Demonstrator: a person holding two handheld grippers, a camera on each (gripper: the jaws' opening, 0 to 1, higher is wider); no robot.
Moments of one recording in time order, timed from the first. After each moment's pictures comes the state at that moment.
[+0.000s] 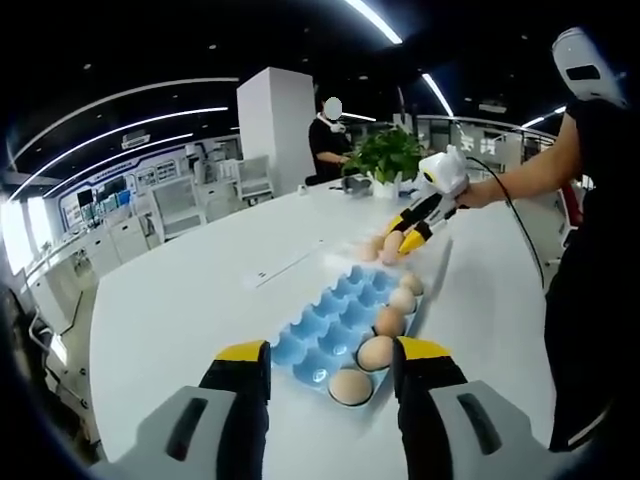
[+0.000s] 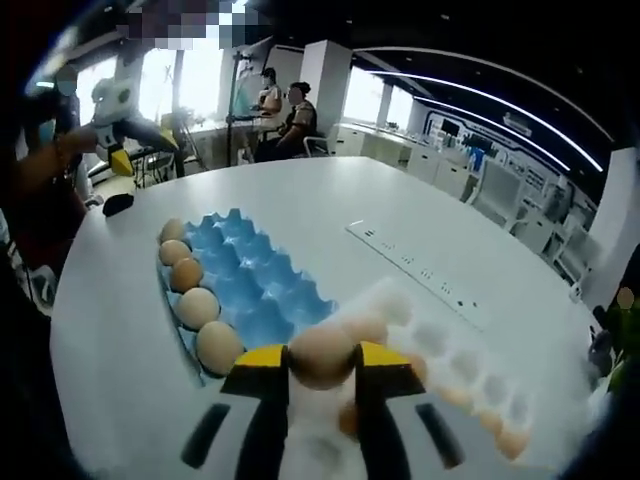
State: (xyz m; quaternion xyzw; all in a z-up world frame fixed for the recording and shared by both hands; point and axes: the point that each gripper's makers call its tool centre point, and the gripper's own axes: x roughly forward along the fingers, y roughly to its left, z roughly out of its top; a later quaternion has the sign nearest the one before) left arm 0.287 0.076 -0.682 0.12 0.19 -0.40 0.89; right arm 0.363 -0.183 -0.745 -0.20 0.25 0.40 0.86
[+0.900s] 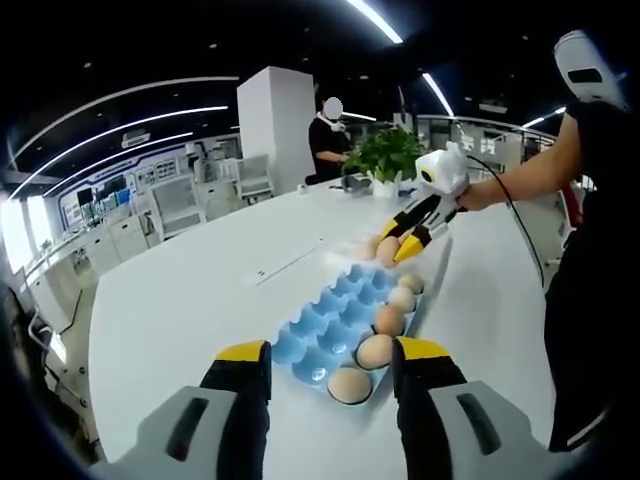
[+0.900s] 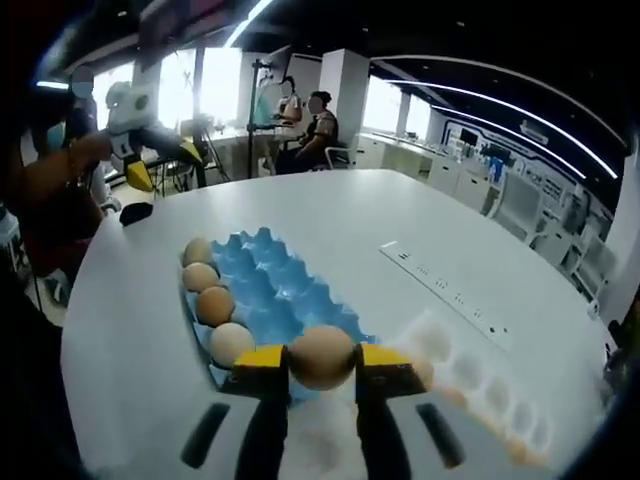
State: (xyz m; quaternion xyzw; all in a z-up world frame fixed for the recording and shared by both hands) left arm 0.286 0.078 -0.684 0.12 0.19 -0.40 0.89; right arm 0.352 -0.128 -0.739 -0.19 0.23 0.45 0.84
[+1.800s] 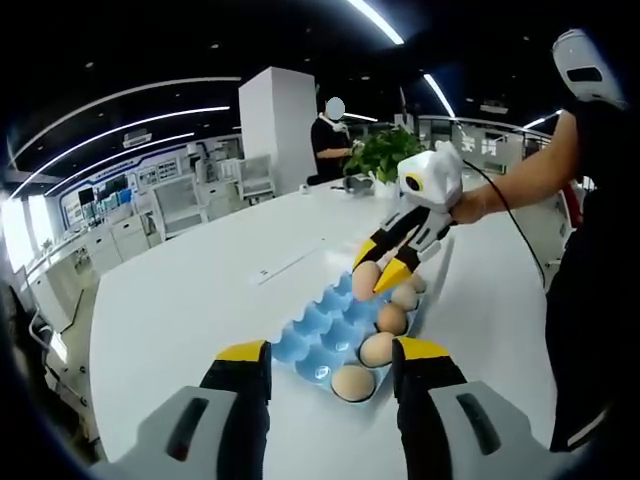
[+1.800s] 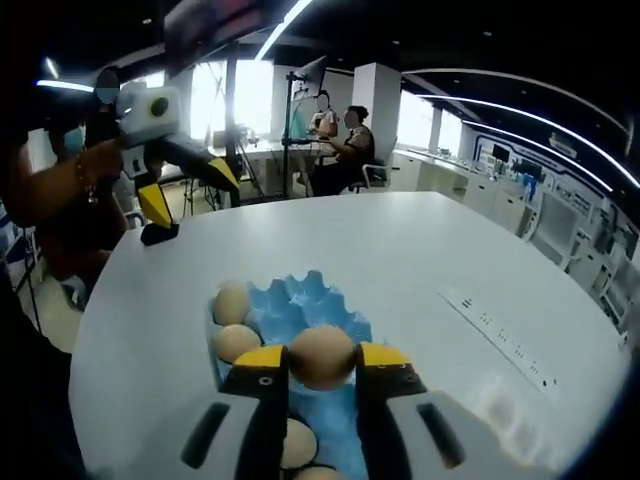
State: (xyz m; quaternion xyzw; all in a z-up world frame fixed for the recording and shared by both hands) left arm 0.288 0.083 -0.684 0.12 0.19 -0.40 0.89; right arm 0.344 -0.032 -0.736 -0.17 0.20 0.52 0.81
